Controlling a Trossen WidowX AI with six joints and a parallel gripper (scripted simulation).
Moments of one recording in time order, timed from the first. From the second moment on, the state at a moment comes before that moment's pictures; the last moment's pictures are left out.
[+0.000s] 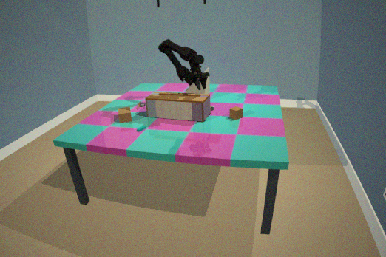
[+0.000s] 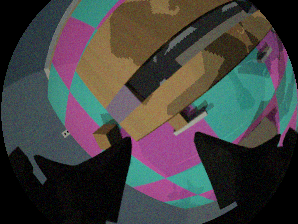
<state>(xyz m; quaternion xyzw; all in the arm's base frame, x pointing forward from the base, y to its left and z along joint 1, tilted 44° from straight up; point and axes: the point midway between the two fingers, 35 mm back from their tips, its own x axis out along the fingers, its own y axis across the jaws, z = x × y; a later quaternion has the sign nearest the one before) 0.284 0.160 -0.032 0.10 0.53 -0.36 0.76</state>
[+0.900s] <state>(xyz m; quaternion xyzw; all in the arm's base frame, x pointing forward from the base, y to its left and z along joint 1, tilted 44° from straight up) 0.267 0.176 -0.040 -0.57 0.58 0.11 0.57</state>
